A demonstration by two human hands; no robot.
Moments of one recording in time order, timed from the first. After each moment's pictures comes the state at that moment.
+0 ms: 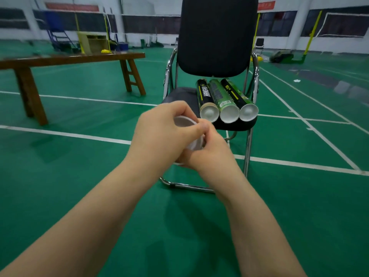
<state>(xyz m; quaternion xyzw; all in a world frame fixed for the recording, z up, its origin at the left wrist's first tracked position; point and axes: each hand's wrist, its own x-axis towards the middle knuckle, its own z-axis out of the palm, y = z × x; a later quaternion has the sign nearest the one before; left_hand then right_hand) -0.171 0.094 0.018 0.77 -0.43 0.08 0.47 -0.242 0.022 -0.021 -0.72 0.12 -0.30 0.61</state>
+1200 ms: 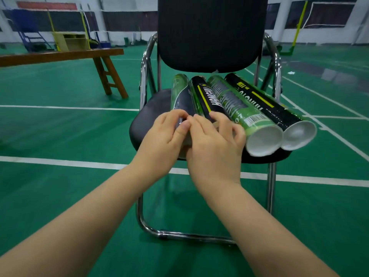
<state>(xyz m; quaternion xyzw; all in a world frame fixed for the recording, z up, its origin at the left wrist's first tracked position) 0.037 -0.138 -0.080 0.71 -0.54 0.04 0.45 -0.060 -0.190 -0.099 -0.81 0.30 -0.50 -0.10</state>
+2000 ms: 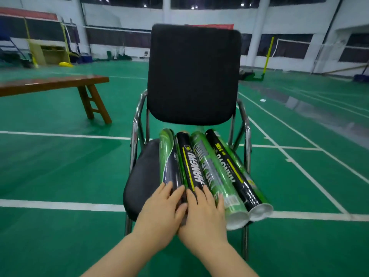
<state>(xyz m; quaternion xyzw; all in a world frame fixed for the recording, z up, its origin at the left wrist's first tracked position) 0.038 -0.148 -0.026 0.78 -0.59 0.03 0.23 -0.067 -0.196 -0.021 -0.88 0.45 -0.12 0.04</state>
